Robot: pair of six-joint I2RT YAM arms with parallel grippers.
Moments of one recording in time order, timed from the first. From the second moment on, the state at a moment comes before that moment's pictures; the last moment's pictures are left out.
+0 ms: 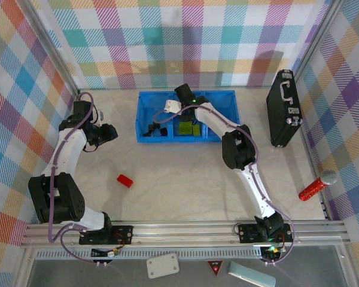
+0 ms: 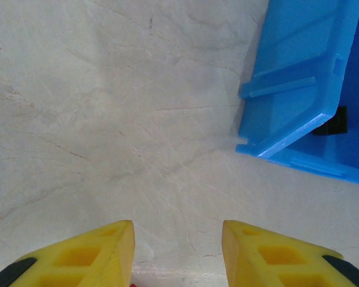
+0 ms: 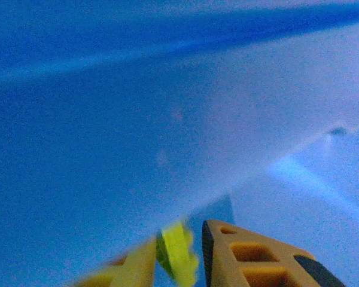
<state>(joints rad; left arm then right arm) 0.12 1.46 1.21 -0.83 0.22 -0.27 0.57 2.53 2.31 -0.70 0.17 -0.92</state>
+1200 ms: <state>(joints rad) 0.12 1.50 1.21 -0.83 0.22 -0.27 0.57 2.26 2.27 -0.95 -0.02 -0.27</state>
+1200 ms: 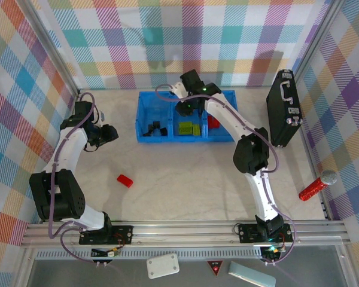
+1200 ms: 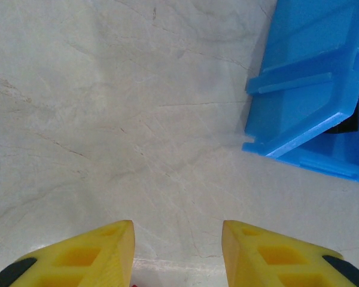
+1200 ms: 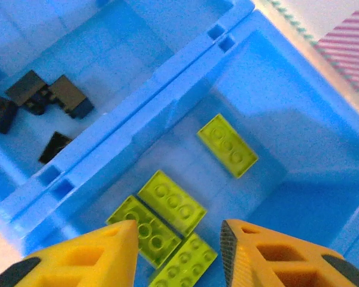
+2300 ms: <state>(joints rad) 0.01 1.41 1.07 -0.96 0.09 -0.48 0.61 1.58 1.34 -0.86 -0.17 0.35</state>
